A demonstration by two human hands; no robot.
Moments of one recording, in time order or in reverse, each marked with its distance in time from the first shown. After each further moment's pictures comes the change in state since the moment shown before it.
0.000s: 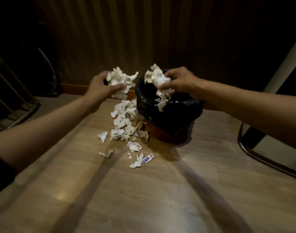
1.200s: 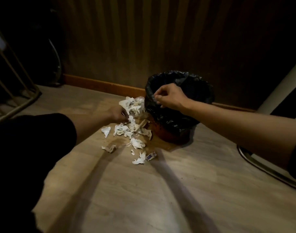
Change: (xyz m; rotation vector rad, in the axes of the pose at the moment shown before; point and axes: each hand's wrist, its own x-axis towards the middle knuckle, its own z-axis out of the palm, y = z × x) left_hand 0.001 -0.121 0.008 0.495 -0.363 -0.303; right_hand -0.013 -0.017 0.093 -0.246 0.083 -0.032
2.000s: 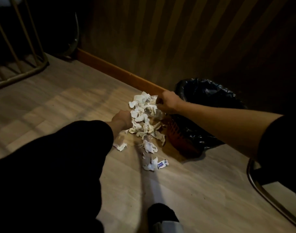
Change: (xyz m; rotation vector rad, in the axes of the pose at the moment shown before) left_hand 0.051 -0.108 0.009 0.273 0.127 -0.118; right_hand 0.116 -0.037 0.120 -0.744 -0.355 -0.128
